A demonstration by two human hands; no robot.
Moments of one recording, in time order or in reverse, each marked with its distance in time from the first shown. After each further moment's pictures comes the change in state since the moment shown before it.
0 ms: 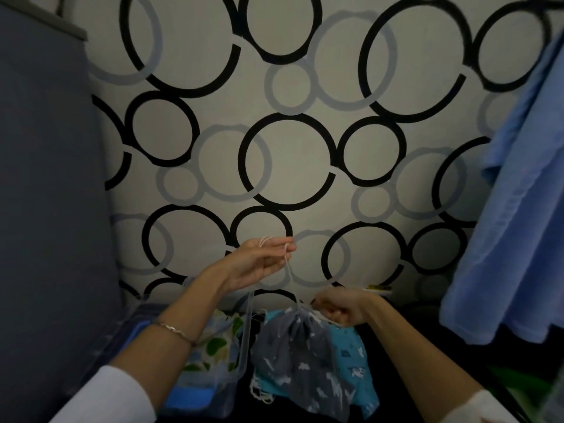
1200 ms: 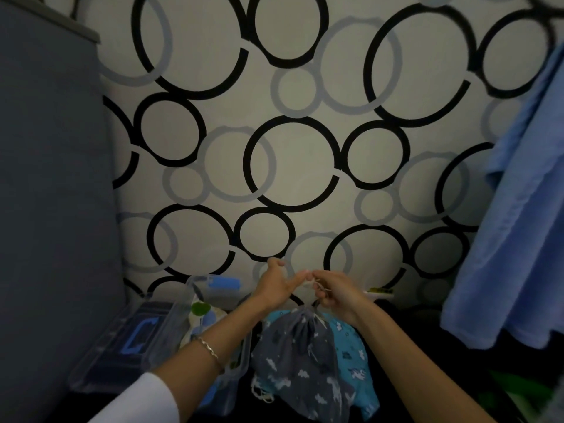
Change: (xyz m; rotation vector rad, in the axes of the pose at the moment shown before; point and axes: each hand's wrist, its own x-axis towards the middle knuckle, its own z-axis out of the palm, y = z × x) left_hand 0.019 -0.069 0.021 0.933 0.498 0.067; right_hand -0.030 -0.018 0.037 0.397 0.230 -0.486
